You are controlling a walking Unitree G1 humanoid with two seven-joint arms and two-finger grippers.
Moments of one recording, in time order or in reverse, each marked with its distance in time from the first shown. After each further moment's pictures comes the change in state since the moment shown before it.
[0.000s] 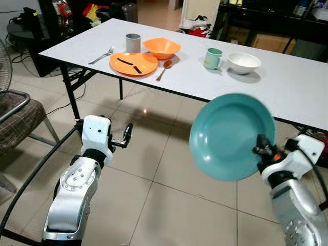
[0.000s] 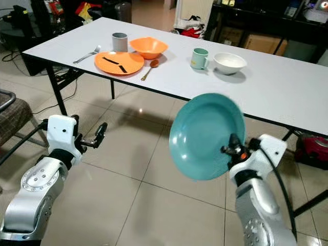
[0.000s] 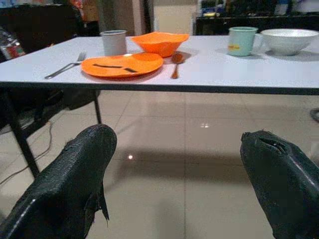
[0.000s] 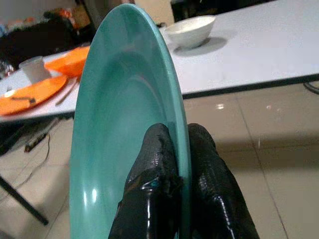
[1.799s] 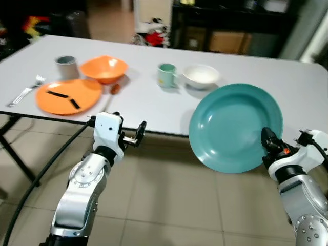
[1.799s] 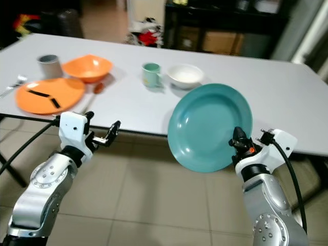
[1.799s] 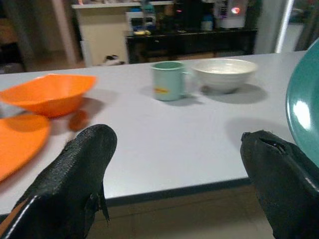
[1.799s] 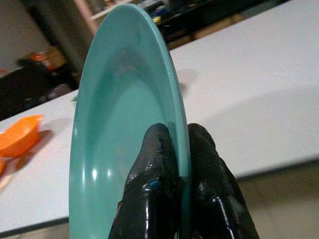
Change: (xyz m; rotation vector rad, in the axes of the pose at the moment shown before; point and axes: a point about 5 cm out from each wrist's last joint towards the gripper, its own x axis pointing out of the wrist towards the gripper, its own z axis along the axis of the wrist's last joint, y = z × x) left arm 0.007 -0.017 0.009 -0.018 -0.043 -0.102; right arm 0.003 -0.001 0.012 0.097 -0.004 0.071
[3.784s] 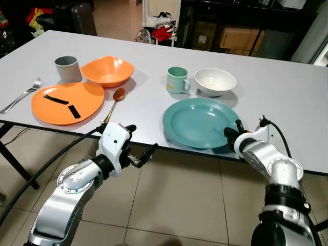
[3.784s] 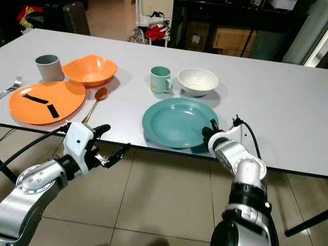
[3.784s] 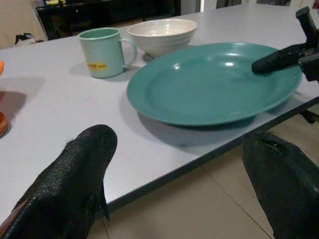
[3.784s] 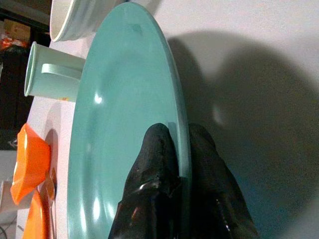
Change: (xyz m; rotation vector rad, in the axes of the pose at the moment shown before) left arm -0.022 -0.009 -0.001 0.071 0.102 -0.363; right arm 0.105 0.005 -0.047 0.627 0.437 -0.174
